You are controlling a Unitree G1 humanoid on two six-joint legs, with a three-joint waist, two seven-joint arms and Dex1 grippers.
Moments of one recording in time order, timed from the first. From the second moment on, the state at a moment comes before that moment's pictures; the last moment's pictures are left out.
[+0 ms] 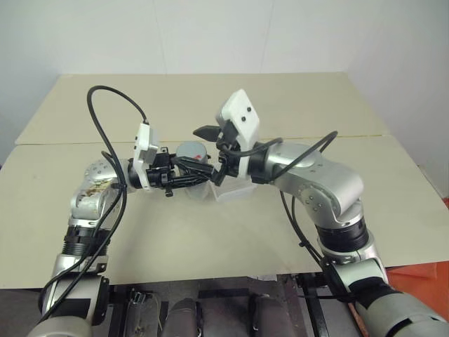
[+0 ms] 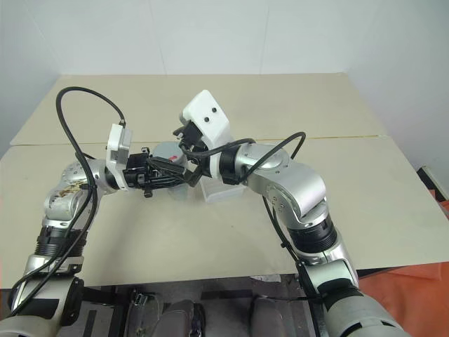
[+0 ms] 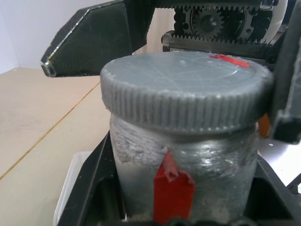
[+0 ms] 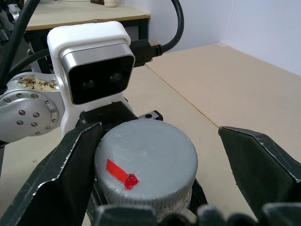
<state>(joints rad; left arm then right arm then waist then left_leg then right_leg) -0.62 0.55 0.04 0.13 -0.54 0.30 -1.32 -0.87 -0.26 0.23 -0.34 0.51 0.92 0.49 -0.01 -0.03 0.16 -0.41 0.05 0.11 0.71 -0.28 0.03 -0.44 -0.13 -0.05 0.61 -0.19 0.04</state>
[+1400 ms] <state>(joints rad) -0.56 0.62 0.06 0.06 -0.59 0.31 -1.34 -0.80 -0.35 0.13 -0.29 0.63 0.77 0.83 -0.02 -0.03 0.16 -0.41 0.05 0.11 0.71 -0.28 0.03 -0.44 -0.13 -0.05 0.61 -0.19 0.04</state>
